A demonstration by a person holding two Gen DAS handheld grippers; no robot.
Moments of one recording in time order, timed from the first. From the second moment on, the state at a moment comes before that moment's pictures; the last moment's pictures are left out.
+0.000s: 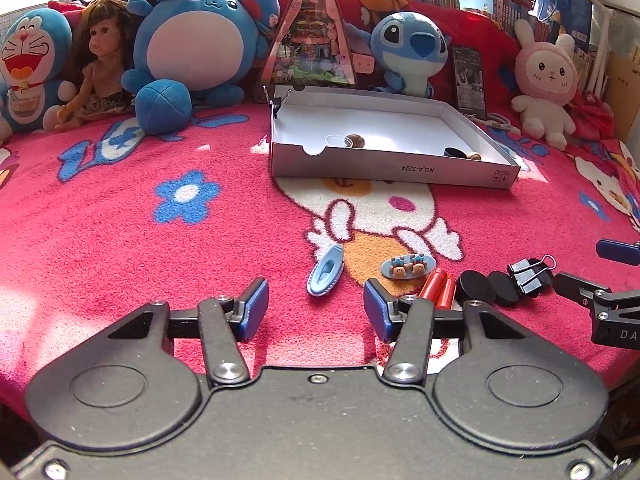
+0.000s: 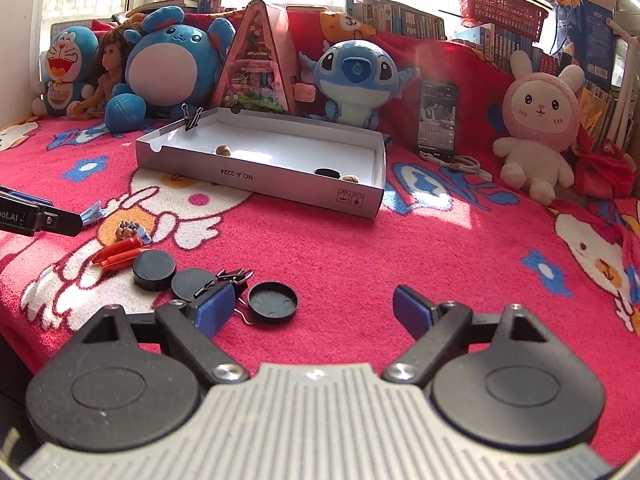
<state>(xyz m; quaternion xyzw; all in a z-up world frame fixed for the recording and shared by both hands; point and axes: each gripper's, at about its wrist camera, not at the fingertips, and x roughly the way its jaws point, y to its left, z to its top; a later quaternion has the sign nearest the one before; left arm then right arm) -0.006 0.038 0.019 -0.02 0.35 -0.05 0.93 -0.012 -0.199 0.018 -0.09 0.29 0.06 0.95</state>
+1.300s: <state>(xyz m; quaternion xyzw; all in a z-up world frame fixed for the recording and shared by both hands) 0.019 0.013 0.002 0.01 0.34 -0.04 0.94 0.012 -0.185 -0.002 -0.06 0.29 0.03 0.96</state>
